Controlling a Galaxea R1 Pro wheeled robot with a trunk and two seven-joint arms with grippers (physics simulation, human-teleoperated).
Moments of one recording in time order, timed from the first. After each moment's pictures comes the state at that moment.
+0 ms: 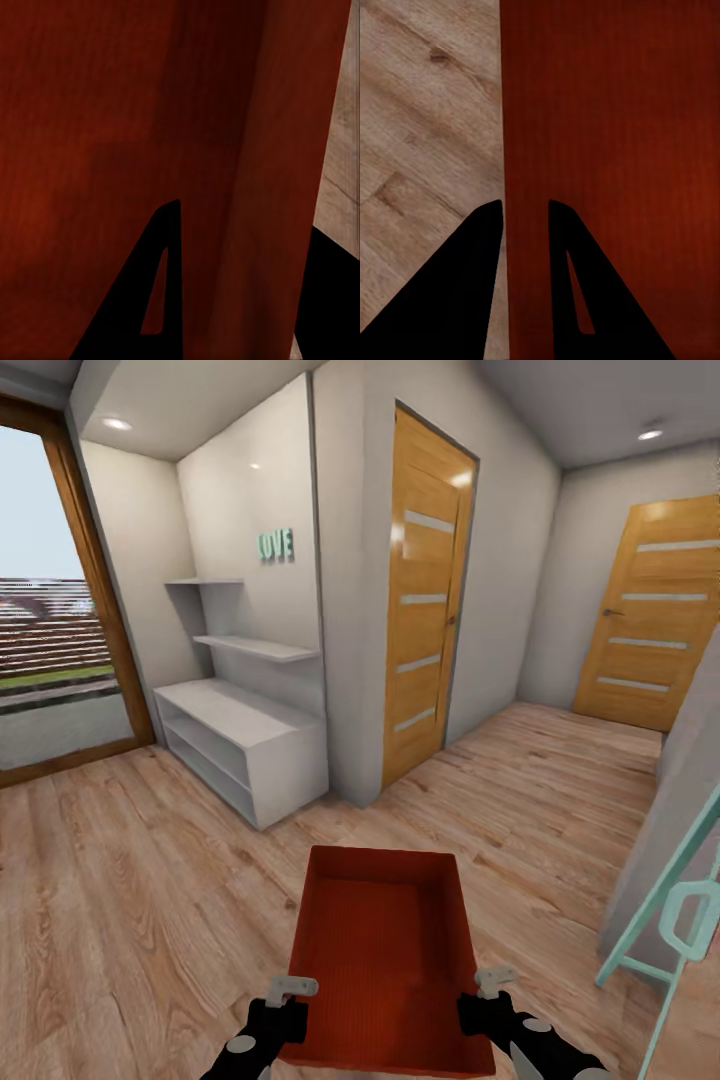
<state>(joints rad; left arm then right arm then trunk) -0.32 -0.05 -0.38 -0.65 0.27 0.09 0.14 -0.56 -0.04 -0.04 -0.14 0.08 -0.12 0.23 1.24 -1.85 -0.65</state>
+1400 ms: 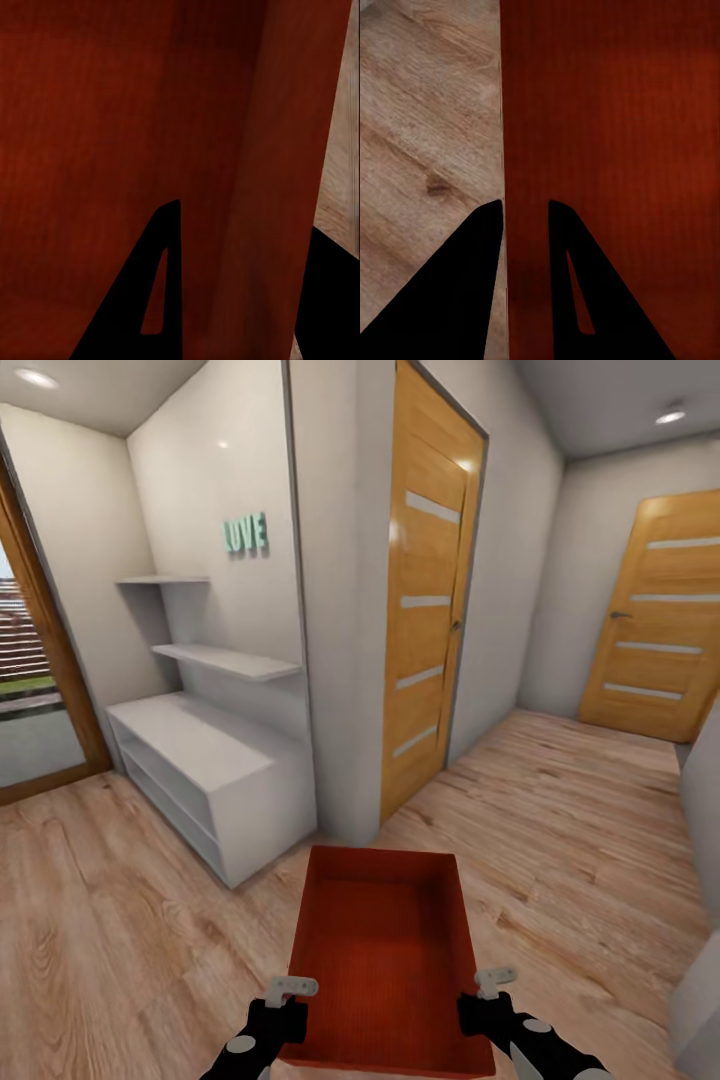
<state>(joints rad) -0.32 -0.05 -0.38 -0.65 0.27 0.09 0.14 -0.56 -0.04 -0.04 -0.14 0.08 -0.12 0.23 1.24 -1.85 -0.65</state>
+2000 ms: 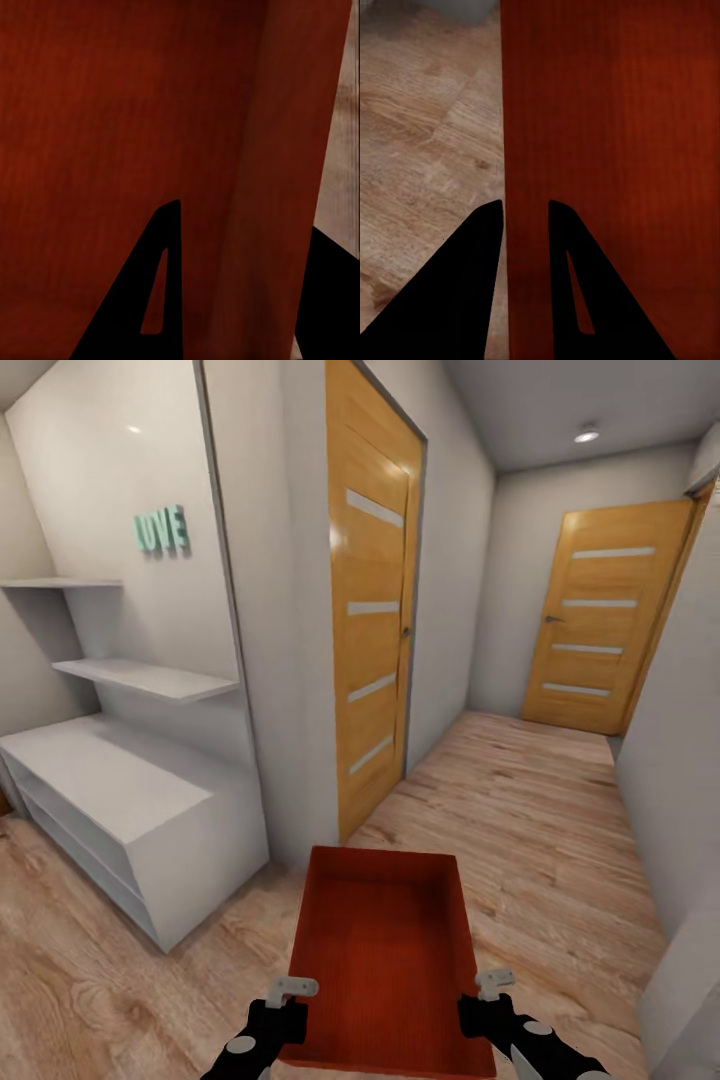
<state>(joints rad) -0.32 -0.05 -0.38 -0.65 0.27 0.09 0.14 -0.55 -0.04 -0.05 -0.14 0.08 -0.13 0.23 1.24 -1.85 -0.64</state>
